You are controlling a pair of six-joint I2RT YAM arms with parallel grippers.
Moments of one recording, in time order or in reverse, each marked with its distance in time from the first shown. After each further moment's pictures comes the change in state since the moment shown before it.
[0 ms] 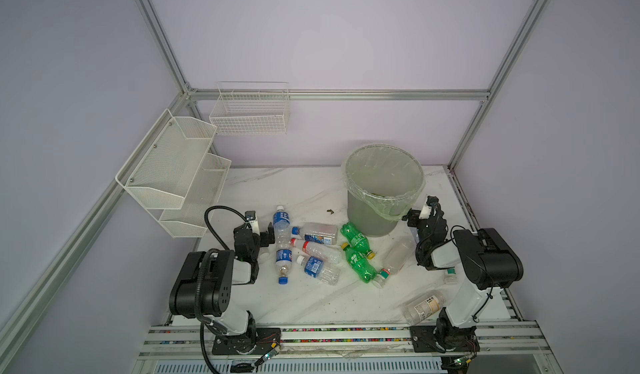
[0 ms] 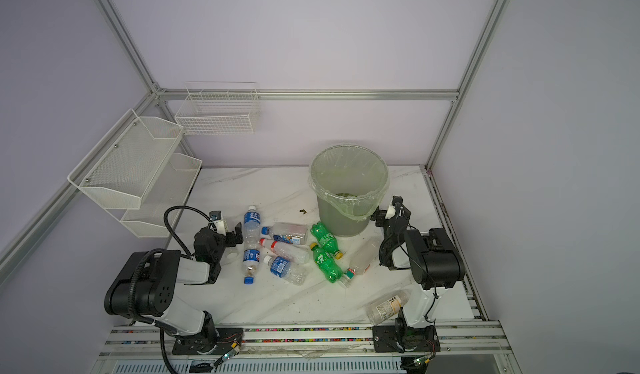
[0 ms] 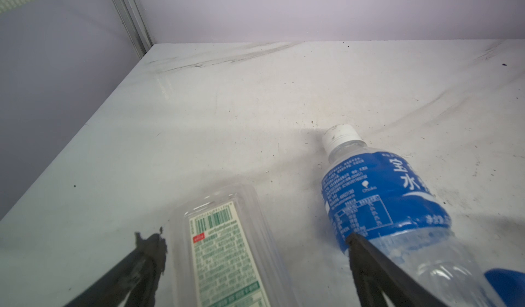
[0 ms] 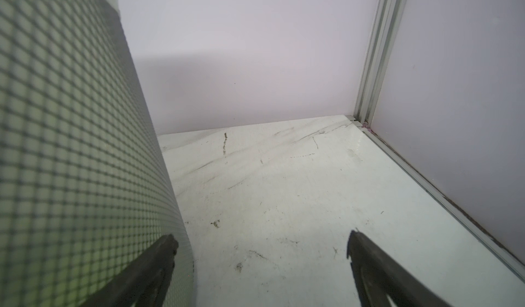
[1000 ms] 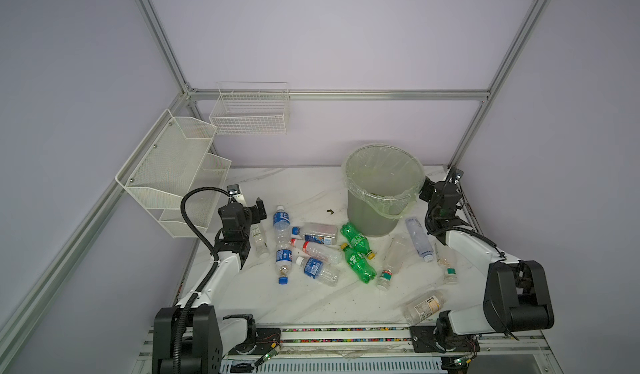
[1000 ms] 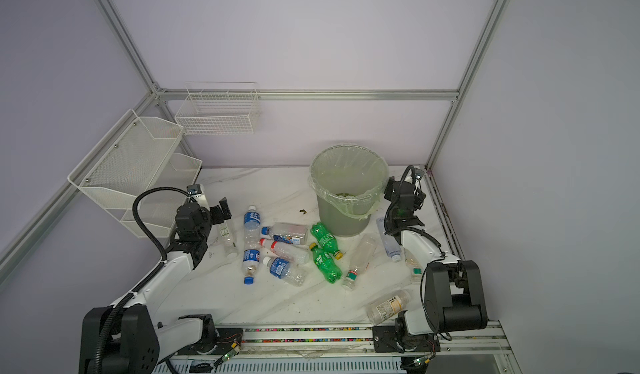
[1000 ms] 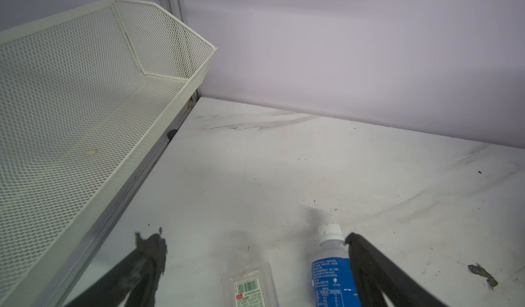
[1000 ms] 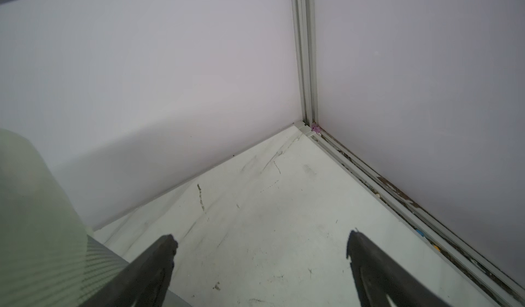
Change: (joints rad) left arm -0.007 -0.394 0.367 -0.750 -0.104 -0.145; right arm 0.000 -0.340 0.415 -0.960 0.267 0.307
